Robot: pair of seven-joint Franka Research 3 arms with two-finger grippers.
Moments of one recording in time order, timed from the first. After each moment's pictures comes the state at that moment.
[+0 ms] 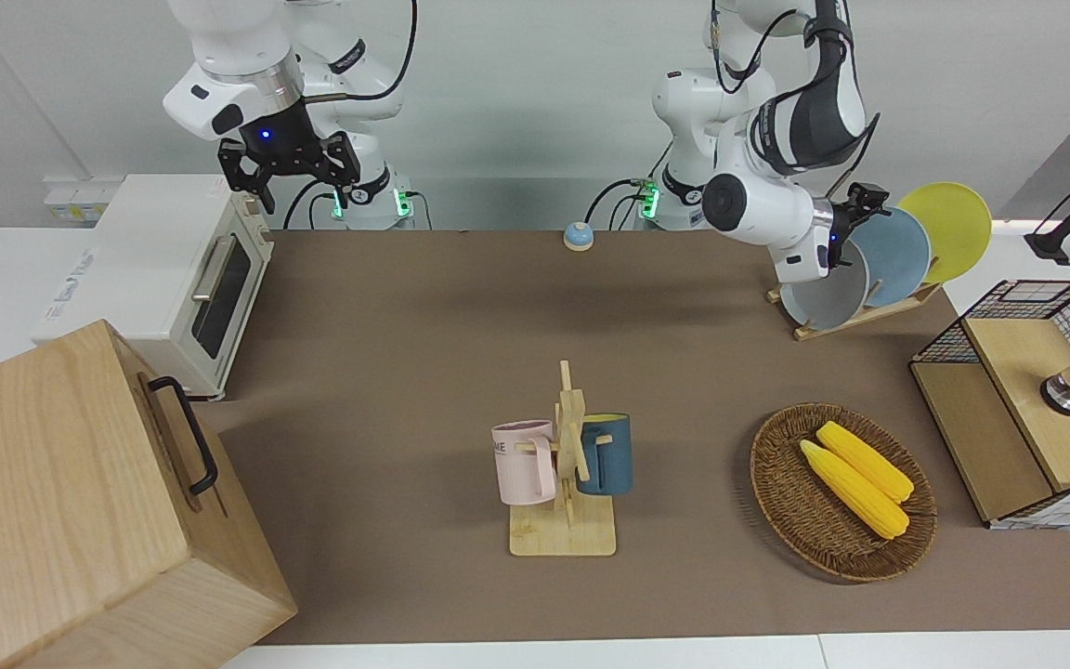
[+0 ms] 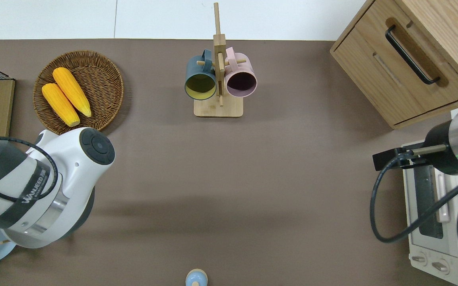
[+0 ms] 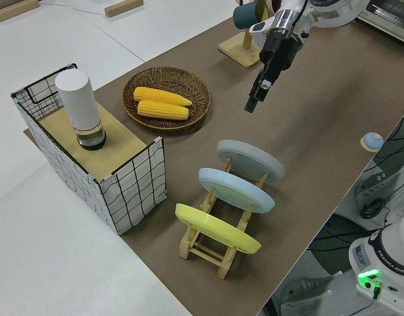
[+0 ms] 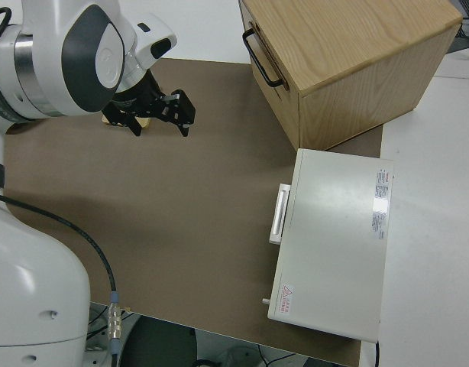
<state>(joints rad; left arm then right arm) -0.02 -0.01 -0.23 -2.03 0.91 1.40 -0.85 -0.05 -0.02 0.19 -1.50 0.00 1.42 0.06</state>
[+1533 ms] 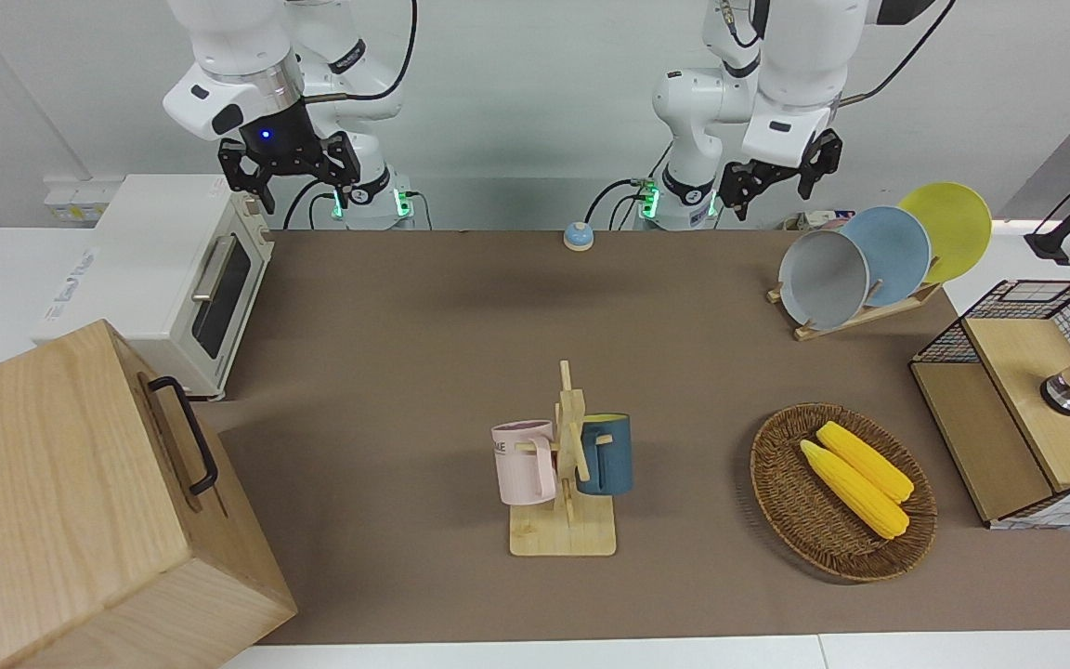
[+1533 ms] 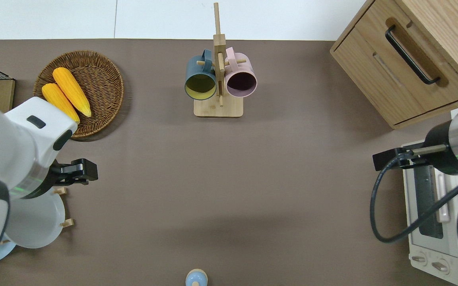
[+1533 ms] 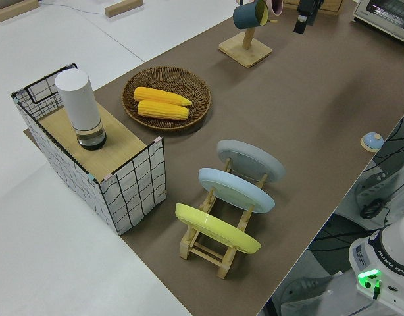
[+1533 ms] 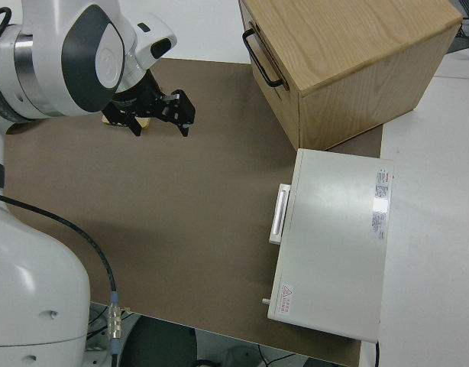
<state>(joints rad) -0.02 -0.07 -0.25 -1.59 0.16 1.37 -0.39 -0.05 -0.02 0.19 -1.50 0.00 1.42 0.06</state>
